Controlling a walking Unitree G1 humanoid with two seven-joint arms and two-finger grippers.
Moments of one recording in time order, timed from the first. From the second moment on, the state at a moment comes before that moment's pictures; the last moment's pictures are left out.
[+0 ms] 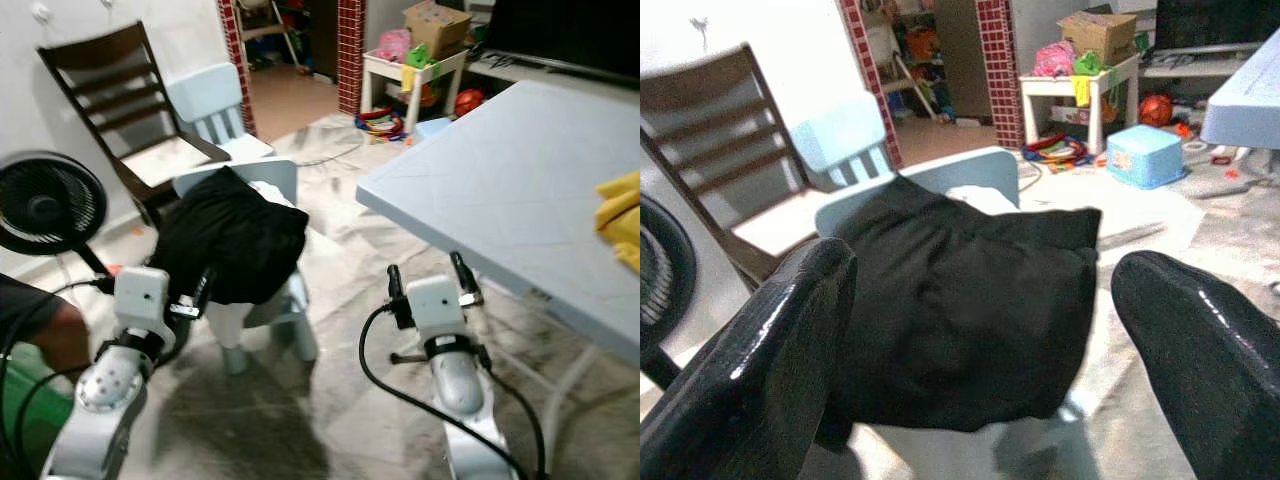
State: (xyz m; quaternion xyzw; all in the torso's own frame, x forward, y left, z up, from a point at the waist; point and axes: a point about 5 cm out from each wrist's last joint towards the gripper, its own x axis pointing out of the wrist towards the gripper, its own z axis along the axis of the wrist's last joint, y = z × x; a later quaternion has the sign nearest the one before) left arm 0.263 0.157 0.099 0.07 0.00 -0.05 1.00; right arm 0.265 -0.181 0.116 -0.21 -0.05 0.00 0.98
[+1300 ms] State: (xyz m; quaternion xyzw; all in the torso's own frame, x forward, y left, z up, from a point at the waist) left arm 0.246 0.174 0.088 0.07 0.02 0.00 1.00; right arm 0.273 -0.157 0.084 -0.12 0.07 0.12 0.98
